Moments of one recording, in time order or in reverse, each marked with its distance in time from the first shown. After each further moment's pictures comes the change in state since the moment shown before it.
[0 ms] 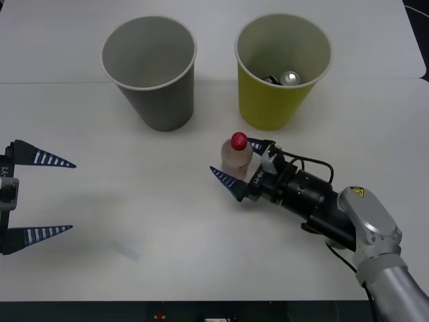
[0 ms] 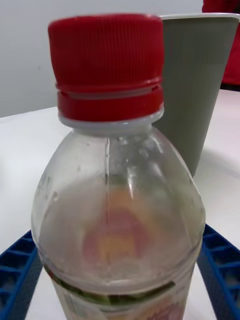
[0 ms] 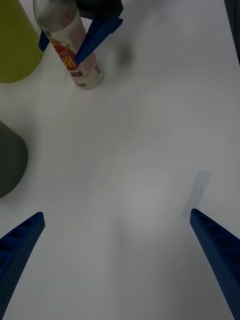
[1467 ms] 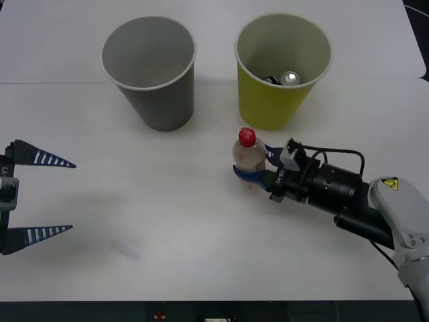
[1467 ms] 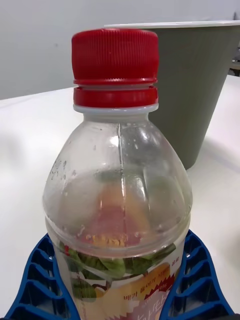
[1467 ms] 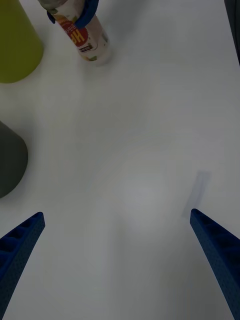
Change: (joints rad) right arm 0.082 -0.200 0.036 -0.291 0.146 0.009 -0.302; left arm 0.000 0.000 0.000 0.000 0.000 0.000 0.000
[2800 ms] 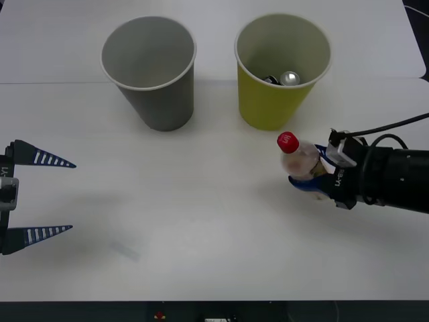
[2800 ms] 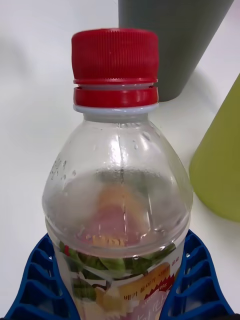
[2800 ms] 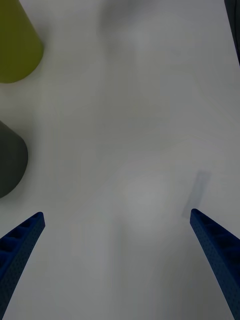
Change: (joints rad) right arm 0.162 -0.171 -0.267 -0.613 0.569 -0.344 -0.683; left arm 0.000 0.000 0.000 0.000 0.000 0.000 0.000
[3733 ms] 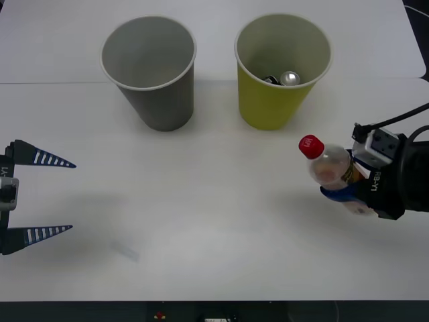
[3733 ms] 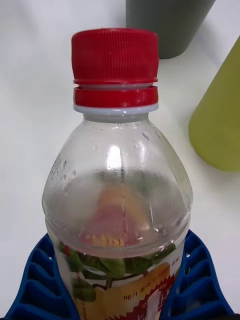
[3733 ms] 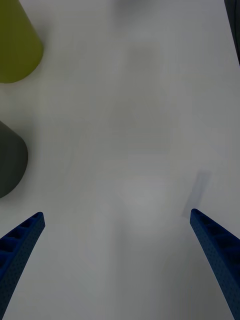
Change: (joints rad) right arm 0.036 -0.326 -0.052 -0.280 0.000 -0.091 -0.426; left arm 0.000 0.000 0.000 0.000 0.000 0.000 0.000
